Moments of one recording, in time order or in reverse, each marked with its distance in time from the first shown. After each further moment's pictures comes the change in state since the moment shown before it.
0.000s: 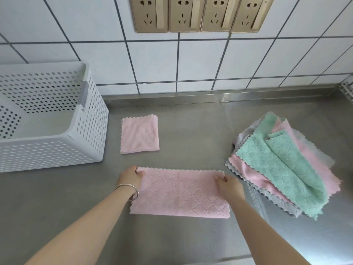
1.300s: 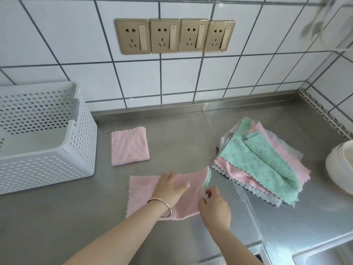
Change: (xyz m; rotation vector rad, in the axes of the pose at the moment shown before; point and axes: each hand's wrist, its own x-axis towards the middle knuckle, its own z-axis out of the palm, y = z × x) left_hand -0.092 0.086 0.035 0.082 -0.279 0.453; right_hand -0.090 0.001 0.022 -0.023 0.276 -0.097
